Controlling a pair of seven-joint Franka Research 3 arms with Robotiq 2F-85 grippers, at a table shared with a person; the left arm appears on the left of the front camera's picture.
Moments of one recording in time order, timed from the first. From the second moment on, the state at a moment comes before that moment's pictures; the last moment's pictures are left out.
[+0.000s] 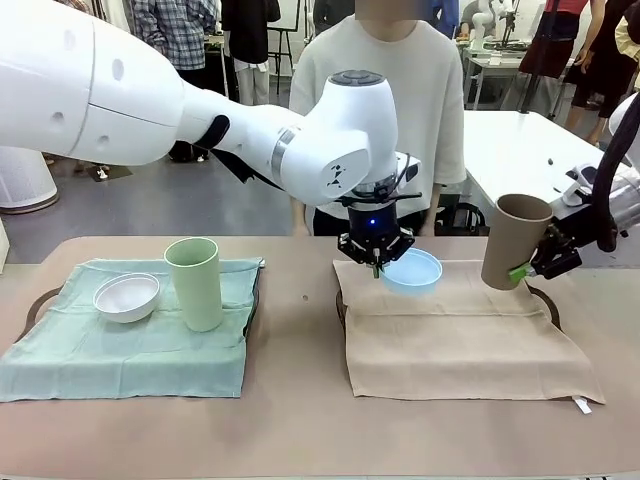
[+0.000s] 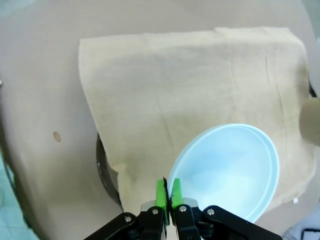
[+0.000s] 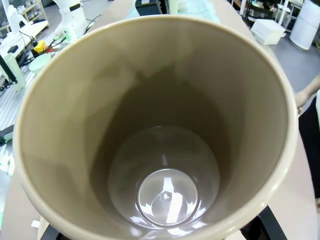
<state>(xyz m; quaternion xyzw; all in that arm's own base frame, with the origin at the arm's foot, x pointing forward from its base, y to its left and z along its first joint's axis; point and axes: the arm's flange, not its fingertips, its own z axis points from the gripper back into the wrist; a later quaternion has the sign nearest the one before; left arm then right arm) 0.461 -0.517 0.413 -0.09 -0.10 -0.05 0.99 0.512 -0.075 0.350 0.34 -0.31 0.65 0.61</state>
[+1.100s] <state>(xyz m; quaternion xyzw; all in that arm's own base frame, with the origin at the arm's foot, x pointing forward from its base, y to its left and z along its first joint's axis) 0.491 -0.527 0.357 -0.09 -0.12 -0.08 0.98 0.524 -0.055 0.285 0.37 -0.29 0.64 0.61</state>
